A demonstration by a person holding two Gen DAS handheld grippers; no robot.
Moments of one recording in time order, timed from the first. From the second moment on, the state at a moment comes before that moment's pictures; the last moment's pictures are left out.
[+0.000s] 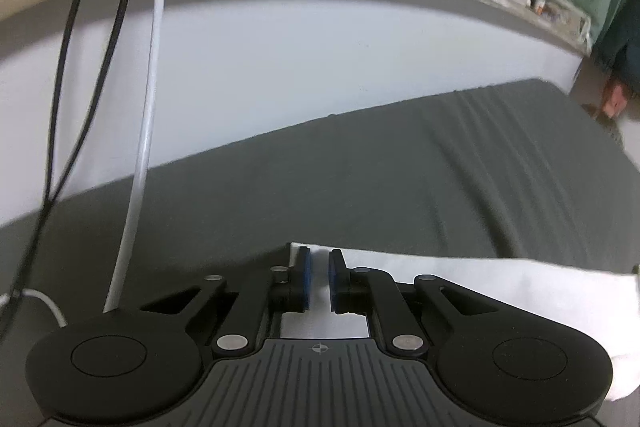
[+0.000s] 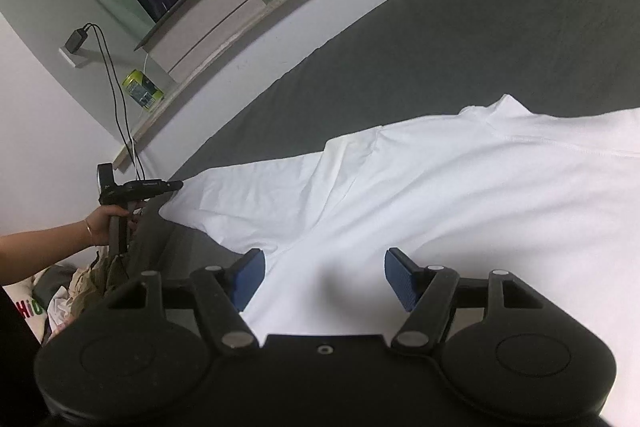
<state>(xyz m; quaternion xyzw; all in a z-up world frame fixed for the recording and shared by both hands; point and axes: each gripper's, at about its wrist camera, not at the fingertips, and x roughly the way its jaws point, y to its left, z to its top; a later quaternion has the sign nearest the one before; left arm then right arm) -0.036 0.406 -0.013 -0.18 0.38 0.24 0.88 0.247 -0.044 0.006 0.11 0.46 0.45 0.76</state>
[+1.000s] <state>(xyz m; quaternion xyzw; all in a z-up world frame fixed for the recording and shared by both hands) -0.031 0.412 -0.011 -0.27 0.41 0.27 0.83 0.238 -0.022 -0.013 0.11 0.49 0.47 0.73</state>
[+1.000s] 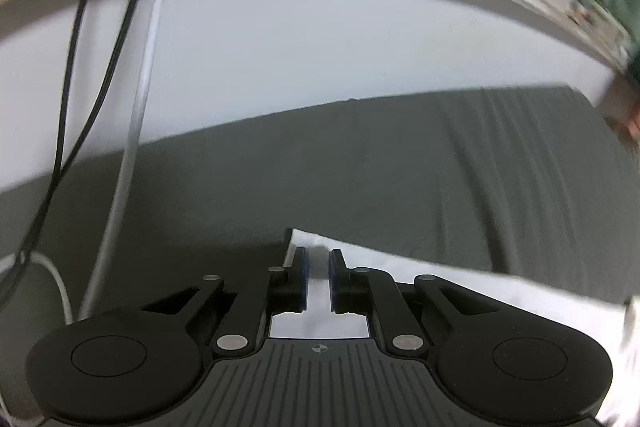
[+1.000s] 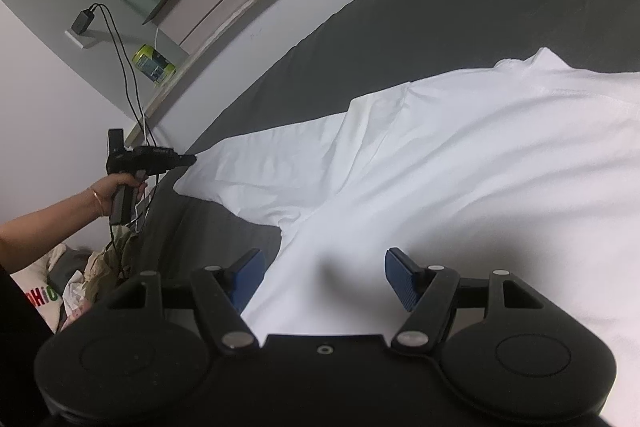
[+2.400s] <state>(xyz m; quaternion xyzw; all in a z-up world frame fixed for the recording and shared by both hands) -0.035 0.356 -0.031 -0.07 0.31 0.19 0.93 0.230 -0.007 -0.026 0.12 0.51 0.47 0.71</state>
